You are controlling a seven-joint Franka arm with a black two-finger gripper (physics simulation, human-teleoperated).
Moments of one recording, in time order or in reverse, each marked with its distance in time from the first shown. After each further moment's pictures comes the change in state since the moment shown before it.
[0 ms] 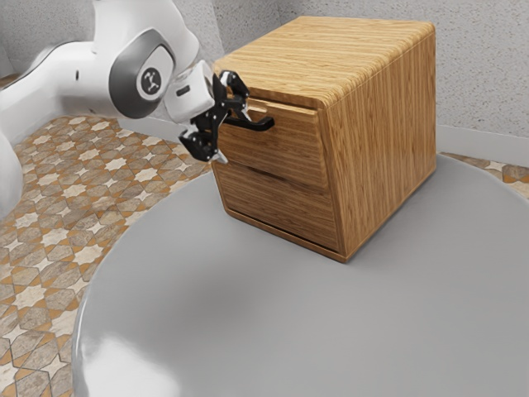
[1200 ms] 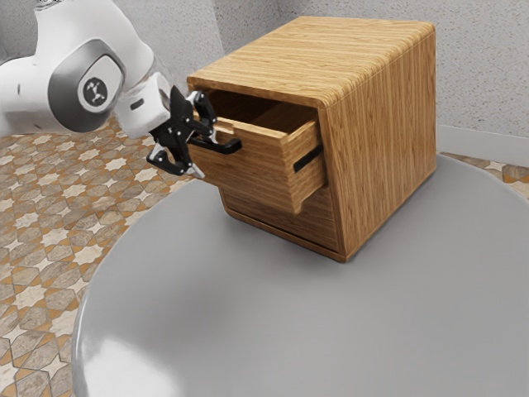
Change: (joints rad) arm -0.017 -0.214 0.010 -0.236 0.003 0.000 0.003
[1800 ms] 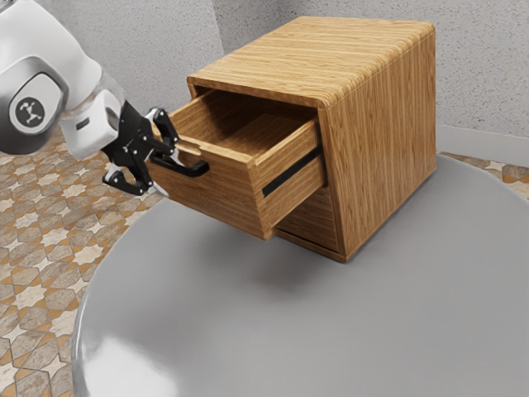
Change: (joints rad) arm 0.005 -0.225 0.002 -0.217 0.052 0.000 0.005
